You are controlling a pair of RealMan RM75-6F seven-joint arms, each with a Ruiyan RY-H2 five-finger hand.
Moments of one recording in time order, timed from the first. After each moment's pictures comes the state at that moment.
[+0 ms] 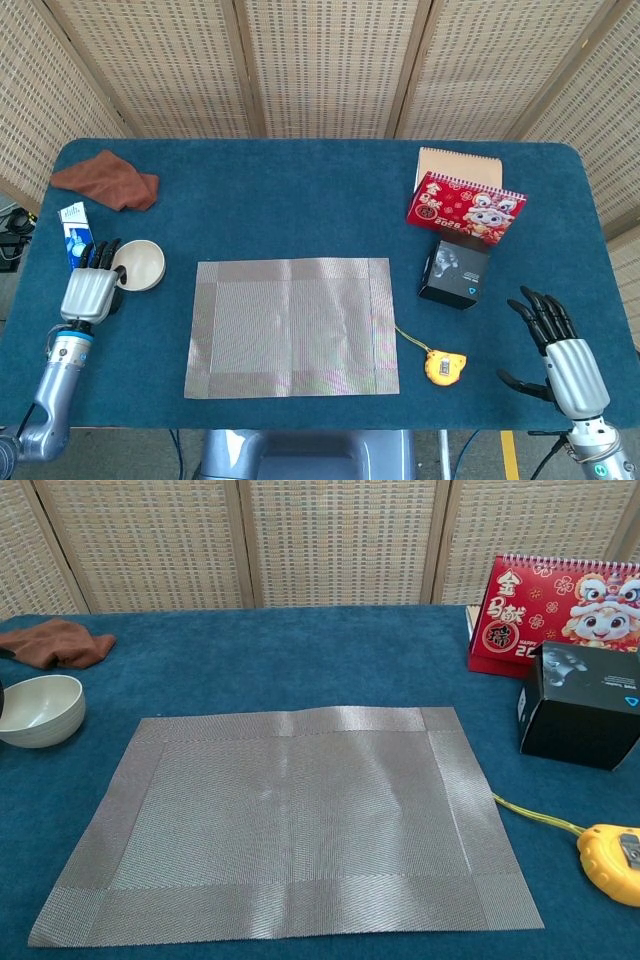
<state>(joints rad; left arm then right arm) -0.42 -1.51 -0.10 -1.14 1.24 1.12 0.34 0.09 -1.14 0.00 -1.64 -1.71 1.59 0.23</state>
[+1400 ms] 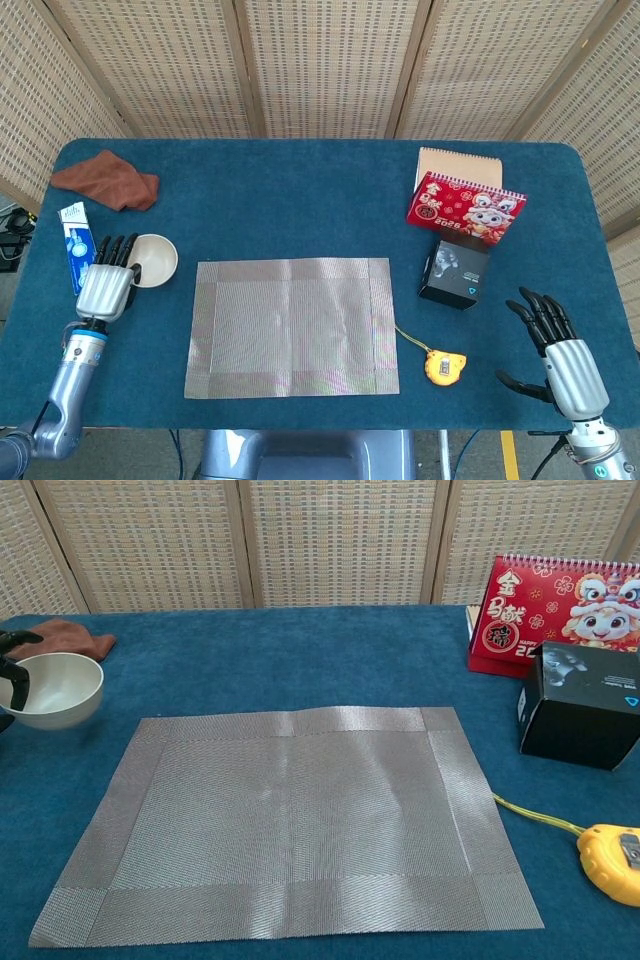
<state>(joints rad) -0.43 -1.55 -0.10 -1.14 1.31 1.20 0.36 0.09 -1.14 -0.01 -1.64 -1.72 1.60 0.24</state>
